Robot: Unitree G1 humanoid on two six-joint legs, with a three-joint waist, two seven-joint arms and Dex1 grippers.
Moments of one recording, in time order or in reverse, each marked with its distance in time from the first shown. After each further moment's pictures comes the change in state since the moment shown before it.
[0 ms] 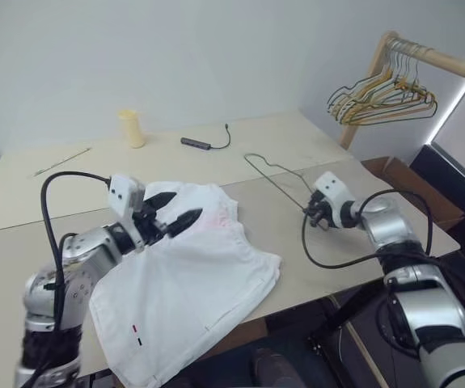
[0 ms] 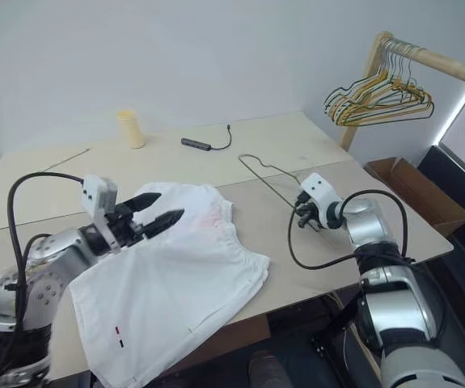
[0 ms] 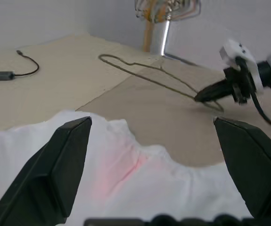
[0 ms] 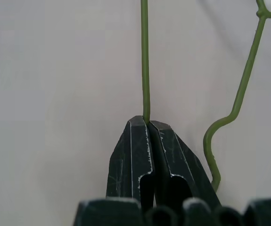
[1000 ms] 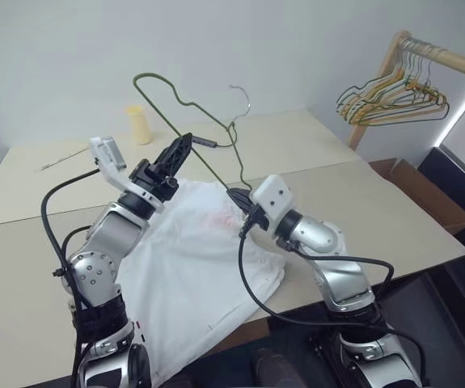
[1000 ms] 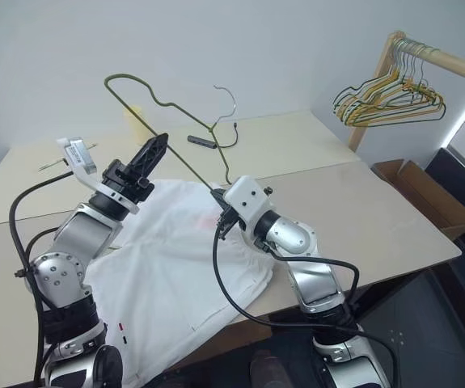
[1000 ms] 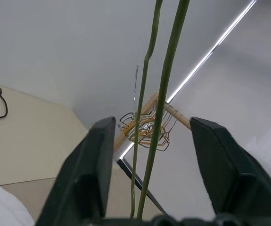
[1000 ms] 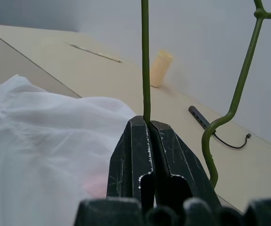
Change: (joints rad) left arm -0.150 -0.287 0.154 0.022 -0.468 -0.059 0.438; right arm 0.324 0.280 0.150 -0.821 0.076 -0.024 -0.281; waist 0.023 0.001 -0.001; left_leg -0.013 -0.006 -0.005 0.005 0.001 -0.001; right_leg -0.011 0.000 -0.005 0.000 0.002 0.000
